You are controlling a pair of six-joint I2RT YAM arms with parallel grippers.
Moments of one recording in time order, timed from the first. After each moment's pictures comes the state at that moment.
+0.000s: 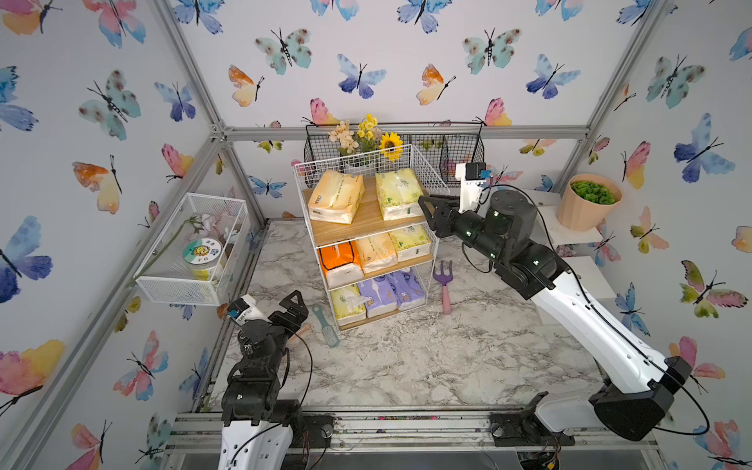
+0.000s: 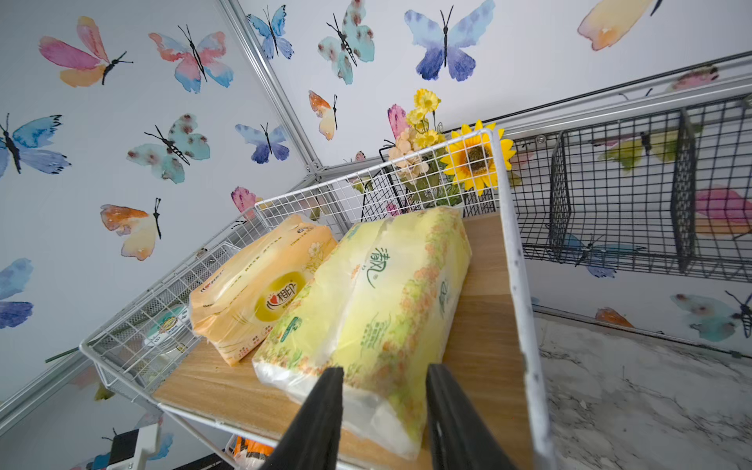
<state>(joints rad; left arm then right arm) -0.03 0.37 0.49 -0.41 -0.04 -0.82 0.72 1.42 1.62 -0.25 -0.03 0.38</state>
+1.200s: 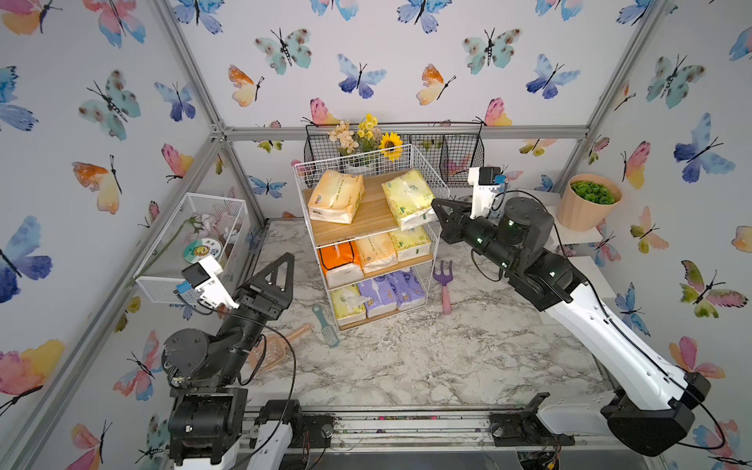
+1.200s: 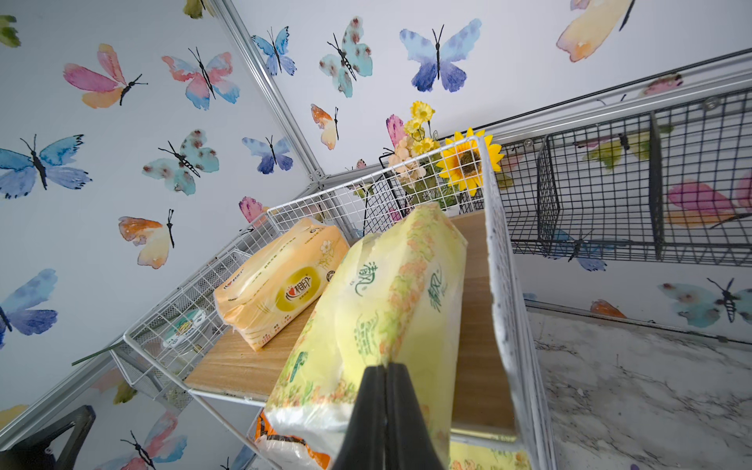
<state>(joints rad) -0.03 0.49 1.06 -0.34 0.37 -0.96 0.73 1.31 1.56 -0.27 0.00 0.41</state>
